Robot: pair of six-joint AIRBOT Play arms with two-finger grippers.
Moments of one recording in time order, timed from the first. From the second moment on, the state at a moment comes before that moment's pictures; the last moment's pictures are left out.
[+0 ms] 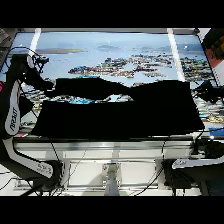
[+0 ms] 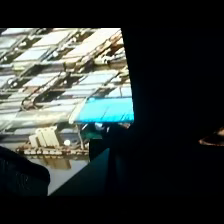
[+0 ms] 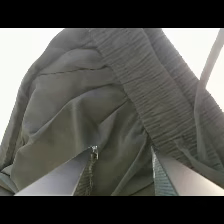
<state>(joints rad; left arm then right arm) 0.10 -1.73 1.62 1.72 -1.34 -1.28 -0.70 -1.61 1.35 -0.99 1.13 1.39</state>
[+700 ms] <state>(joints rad) 0.17 -1.84 1.62 1.16 -0.93 -1.54 -0.70 -1.61 1.35 -0.99 1.11 1.39</state>
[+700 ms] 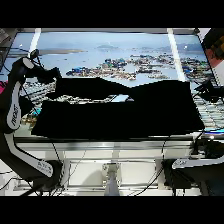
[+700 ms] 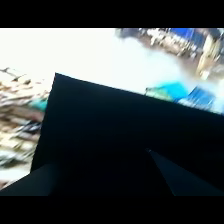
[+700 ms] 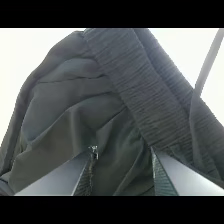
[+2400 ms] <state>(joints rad) 0.18 -1.88 1.65 0.85 -0.88 -1.30 -0.70 -1.61 1.35 -0.97 1.19 1.39</state>
